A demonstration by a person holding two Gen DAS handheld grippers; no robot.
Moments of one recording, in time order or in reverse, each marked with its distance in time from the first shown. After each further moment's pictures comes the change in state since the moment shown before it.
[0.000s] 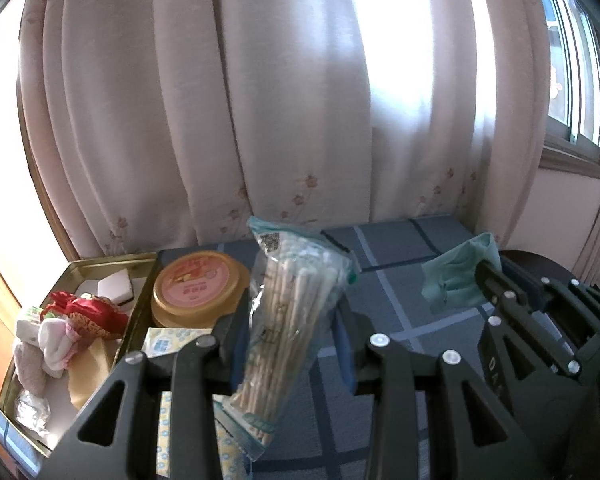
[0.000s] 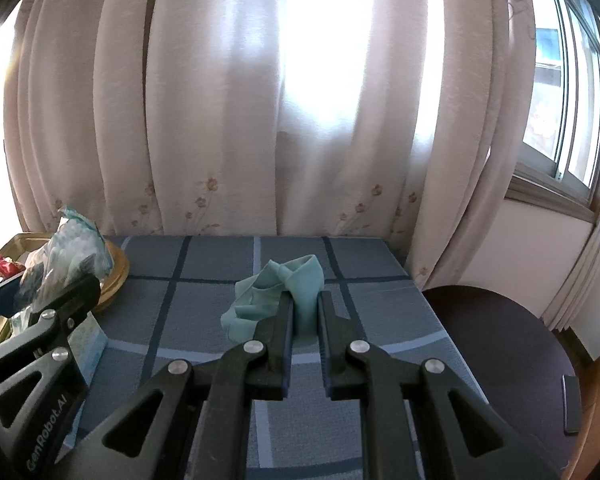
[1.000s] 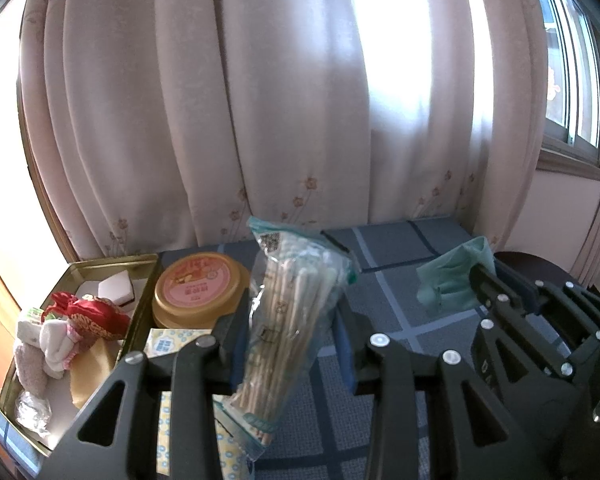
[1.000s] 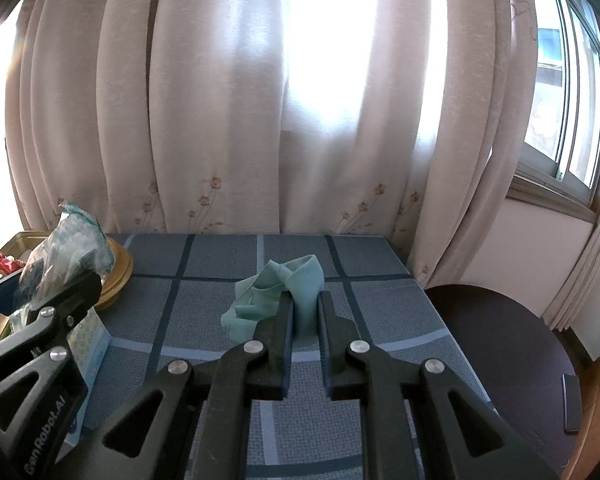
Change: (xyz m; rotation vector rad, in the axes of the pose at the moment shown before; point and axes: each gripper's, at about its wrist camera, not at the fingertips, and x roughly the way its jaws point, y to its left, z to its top) left arm -0.003 0.002 0.000 0.006 -0.007 -0.007; right arm -0.002 0.002 0.000 -0.003 0.004 0.004
